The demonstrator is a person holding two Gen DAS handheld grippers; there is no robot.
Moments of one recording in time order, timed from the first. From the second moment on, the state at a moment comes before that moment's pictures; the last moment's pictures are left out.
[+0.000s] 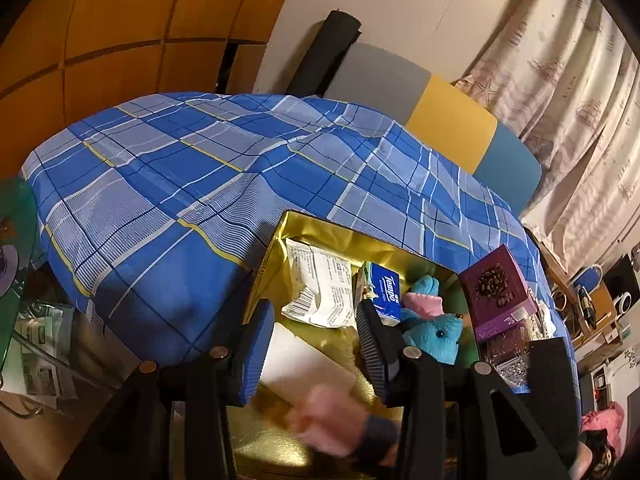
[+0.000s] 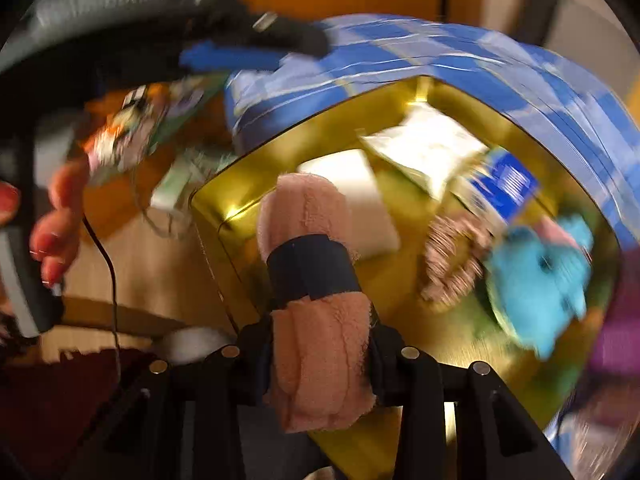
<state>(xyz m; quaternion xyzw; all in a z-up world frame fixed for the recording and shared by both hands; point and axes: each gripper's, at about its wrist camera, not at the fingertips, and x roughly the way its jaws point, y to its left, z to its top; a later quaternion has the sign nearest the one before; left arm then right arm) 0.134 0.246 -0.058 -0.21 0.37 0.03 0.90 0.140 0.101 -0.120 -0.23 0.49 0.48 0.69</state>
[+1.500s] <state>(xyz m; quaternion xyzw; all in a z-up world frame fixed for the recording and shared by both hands) 0.117 0.070 -0.076 -0.11 0.42 -0.18 0.88 0.127 -0.250 -0.099 0.08 0.48 0.10 0.87</state>
